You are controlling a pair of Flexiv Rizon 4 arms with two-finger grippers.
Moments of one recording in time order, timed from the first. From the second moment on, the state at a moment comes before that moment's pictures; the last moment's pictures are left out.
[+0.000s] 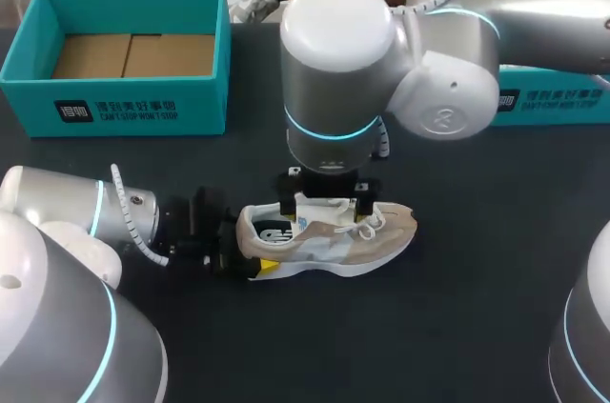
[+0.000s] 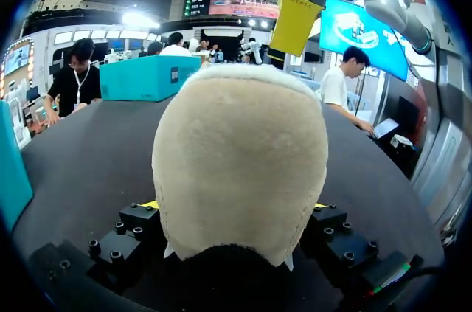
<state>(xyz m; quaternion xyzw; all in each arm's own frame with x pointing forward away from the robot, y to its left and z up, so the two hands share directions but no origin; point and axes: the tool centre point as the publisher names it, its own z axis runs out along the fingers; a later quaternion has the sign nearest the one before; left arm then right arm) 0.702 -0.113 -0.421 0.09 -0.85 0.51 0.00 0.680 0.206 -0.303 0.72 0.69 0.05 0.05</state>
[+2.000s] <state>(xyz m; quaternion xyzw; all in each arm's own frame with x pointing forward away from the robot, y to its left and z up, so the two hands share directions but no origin) 0.702 -0.113 -0.421 0.09 -0.85 0.51 0.00 0.705 0.195 -0.343 0.66 0.70 -0.17 0.19</state>
